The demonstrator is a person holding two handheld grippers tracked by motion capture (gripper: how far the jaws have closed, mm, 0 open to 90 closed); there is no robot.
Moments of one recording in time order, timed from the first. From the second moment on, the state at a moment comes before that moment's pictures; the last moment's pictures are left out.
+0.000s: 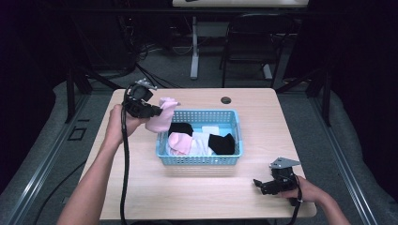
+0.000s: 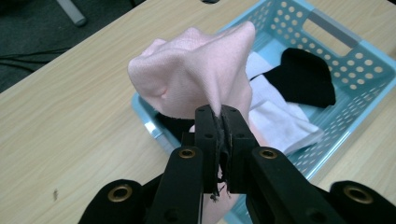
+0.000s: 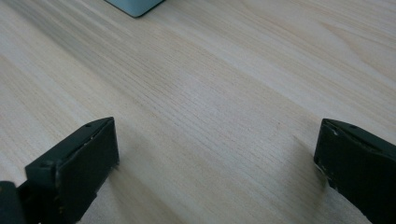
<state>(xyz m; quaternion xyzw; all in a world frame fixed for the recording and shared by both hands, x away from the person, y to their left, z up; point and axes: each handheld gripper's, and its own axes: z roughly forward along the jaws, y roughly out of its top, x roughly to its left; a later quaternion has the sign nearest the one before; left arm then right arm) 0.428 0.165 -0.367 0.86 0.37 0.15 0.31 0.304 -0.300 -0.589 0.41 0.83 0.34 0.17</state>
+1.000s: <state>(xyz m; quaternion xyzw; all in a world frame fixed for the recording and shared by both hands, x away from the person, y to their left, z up) 0.416 0.274 -0.406 0.83 0.47 0.19 0.22 0.304 -0.300 -0.589 0.41 0.83 0.34 0.17</state>
